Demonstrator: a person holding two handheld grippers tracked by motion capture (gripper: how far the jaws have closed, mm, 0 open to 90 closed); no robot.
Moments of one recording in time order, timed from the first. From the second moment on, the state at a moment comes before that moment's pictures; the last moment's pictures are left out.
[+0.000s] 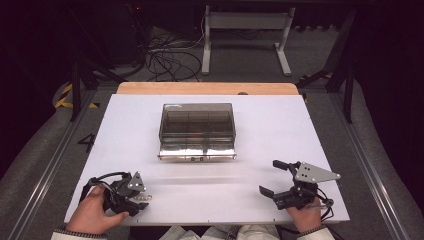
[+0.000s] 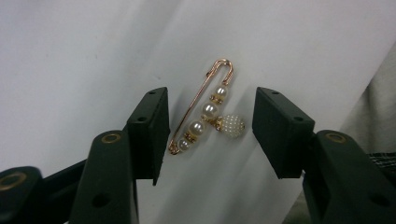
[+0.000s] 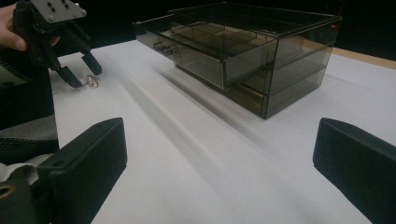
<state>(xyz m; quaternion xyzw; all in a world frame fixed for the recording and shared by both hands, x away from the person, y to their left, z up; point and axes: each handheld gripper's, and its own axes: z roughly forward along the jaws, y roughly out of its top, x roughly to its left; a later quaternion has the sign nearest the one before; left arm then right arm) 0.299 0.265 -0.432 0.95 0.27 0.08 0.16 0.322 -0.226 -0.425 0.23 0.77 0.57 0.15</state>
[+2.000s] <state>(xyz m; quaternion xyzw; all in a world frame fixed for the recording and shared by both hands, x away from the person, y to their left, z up) 0.293 0.282 -0.392 0.89 0.30 0.15 0.31 0.321 -0.227 -0.425 0.23 0.77 0.57 0.15</state>
